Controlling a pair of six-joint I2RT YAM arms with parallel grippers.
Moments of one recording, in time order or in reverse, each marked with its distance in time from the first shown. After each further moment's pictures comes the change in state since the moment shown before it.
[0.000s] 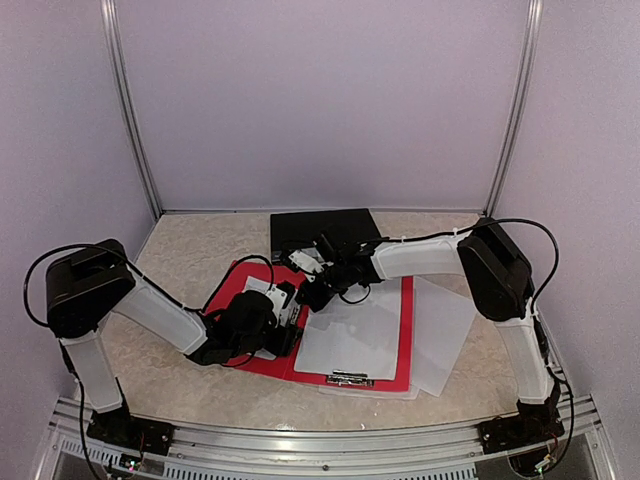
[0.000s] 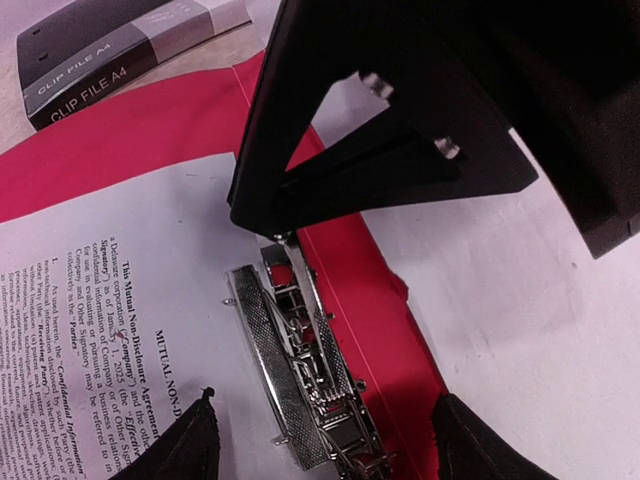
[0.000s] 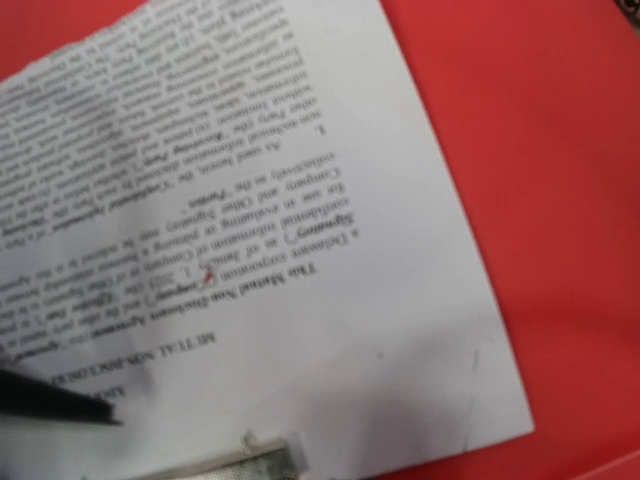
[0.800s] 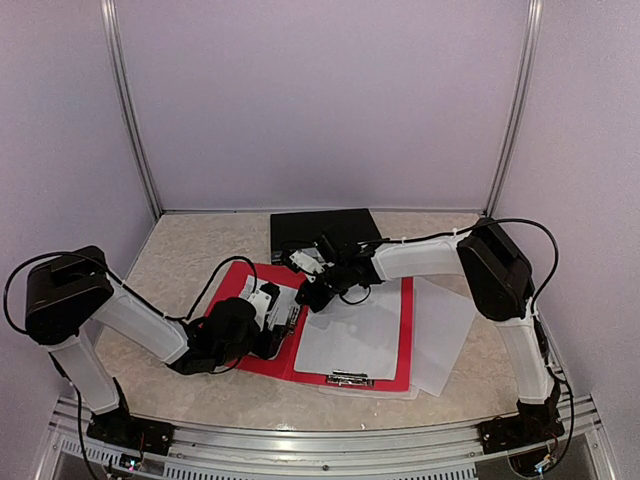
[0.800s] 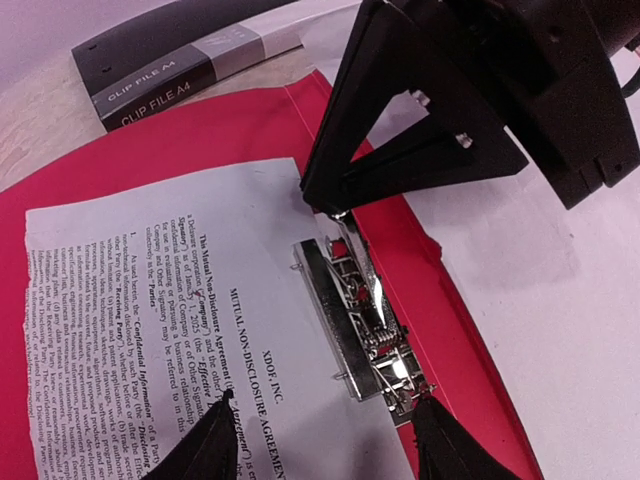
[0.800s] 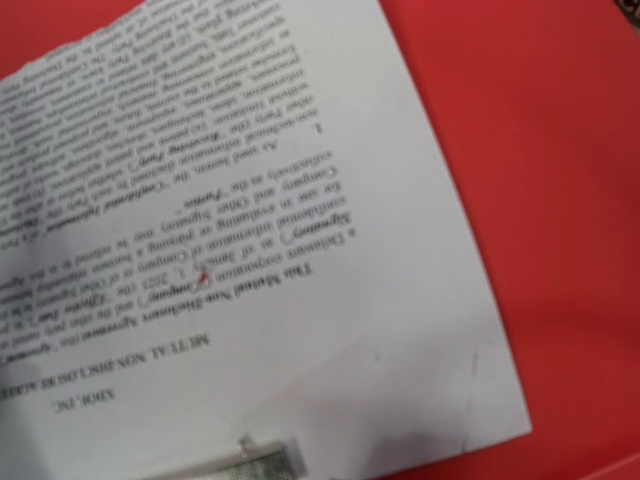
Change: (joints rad) left arm -0.020 -0.108 -0.134 0.088 -0.093 0.020; right arm -0.002 0.000 -0.015 0.023 -0.006 0.006
